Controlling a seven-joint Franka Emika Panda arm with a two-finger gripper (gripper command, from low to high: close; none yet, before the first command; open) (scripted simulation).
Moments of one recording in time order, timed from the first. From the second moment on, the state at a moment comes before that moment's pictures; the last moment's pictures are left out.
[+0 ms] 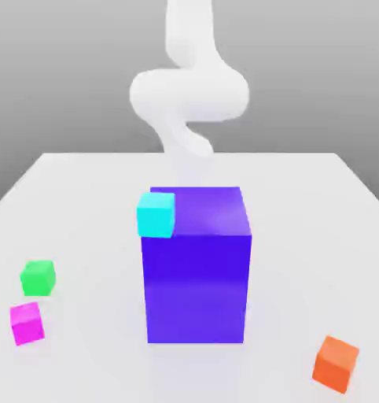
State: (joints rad) arm -0.05 -0.71 -0.01 -2.32 -0.02 2.34 0.85
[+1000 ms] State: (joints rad) arm -0.53 0.39 -0.11 -2.51 0.17 2.90 1.13
